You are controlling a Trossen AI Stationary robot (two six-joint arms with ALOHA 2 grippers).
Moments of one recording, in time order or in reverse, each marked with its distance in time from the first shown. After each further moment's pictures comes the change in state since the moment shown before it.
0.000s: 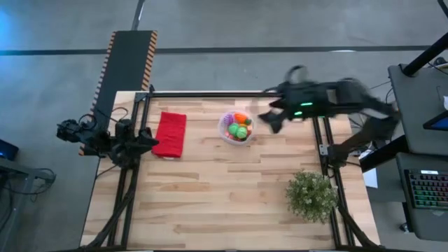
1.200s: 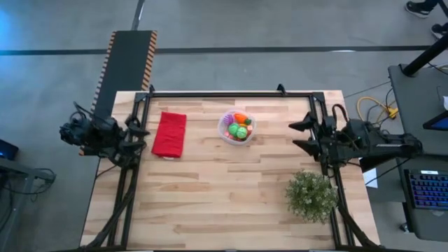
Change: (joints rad) left arm 0.002 -0.173 0.077 -0.253 -0.052 0.532; right arm 0.014 -1.139 -1.552 1.419 -0.238 -0.256
